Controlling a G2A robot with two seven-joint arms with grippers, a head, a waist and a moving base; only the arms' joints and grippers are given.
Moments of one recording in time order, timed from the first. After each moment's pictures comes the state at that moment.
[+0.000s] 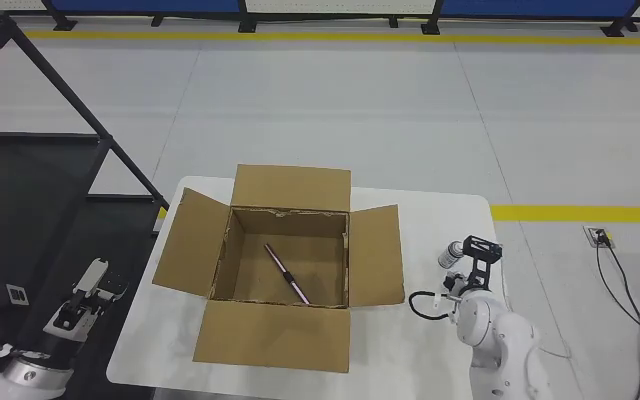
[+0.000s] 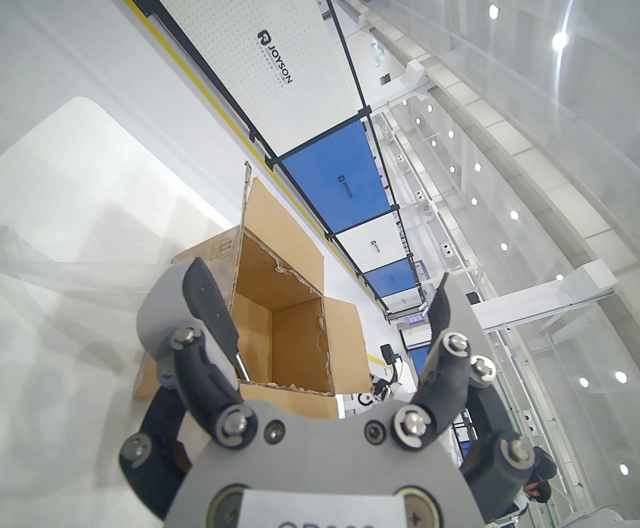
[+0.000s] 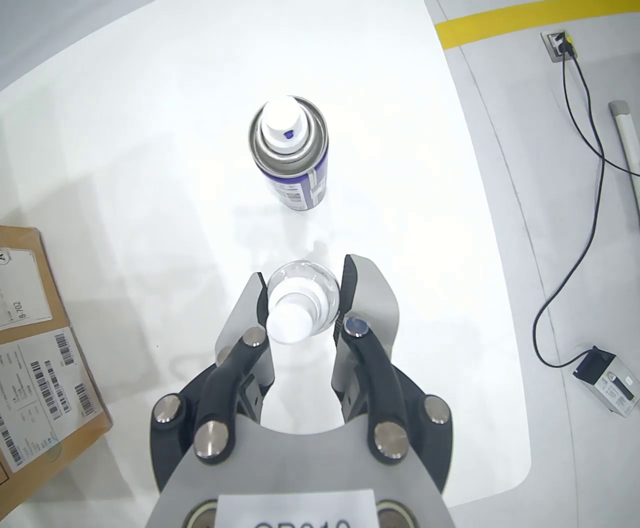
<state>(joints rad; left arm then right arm) 1.71 -1.13 -2.08 -2.00 -0.22 -0.21 -0.47 -1.16 -1.54 1.59 -1.71 -1.52 0.36 0.99</state>
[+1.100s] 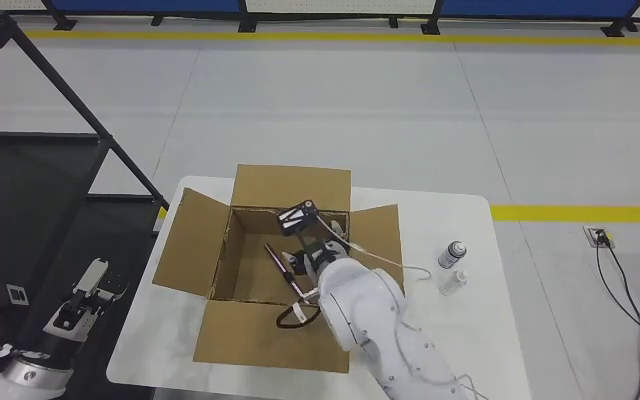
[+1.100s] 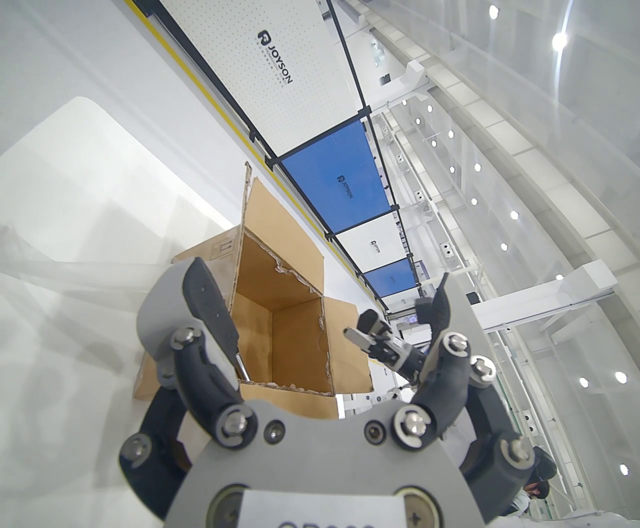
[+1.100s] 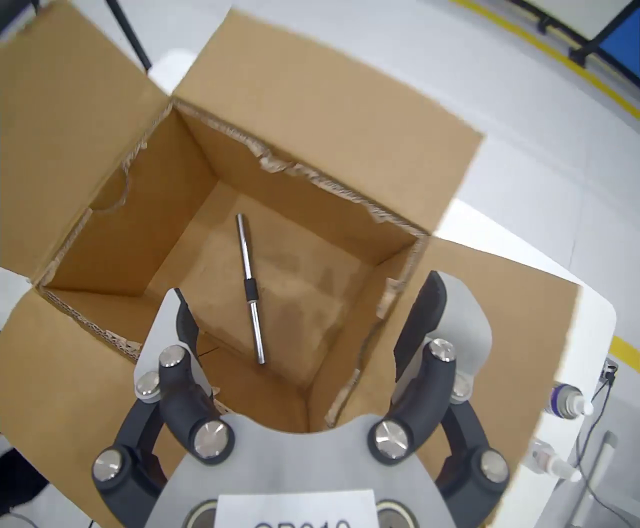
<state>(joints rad) 1.71 -1.13 -2.08 -2.00 -0.22 -0.21 -0.47 -0.72 -1.65 0.88 -1.54 -1.48 0.18 1.12</state>
